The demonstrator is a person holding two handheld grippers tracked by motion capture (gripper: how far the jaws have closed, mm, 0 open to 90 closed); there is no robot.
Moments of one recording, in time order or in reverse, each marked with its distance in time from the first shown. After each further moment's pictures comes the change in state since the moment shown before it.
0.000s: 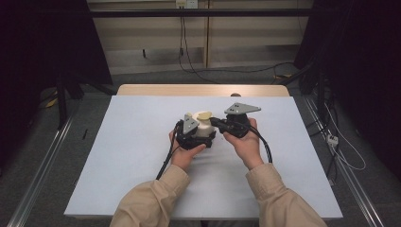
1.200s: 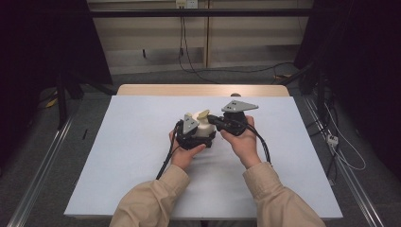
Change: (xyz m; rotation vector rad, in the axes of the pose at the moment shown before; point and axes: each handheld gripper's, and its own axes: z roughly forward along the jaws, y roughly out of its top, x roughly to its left) left arm 0.001 0.000 0.000 -0.001 -0.002 0.003; right arm 0.004 0.009 0.004 -0.021 0.001 -0.002
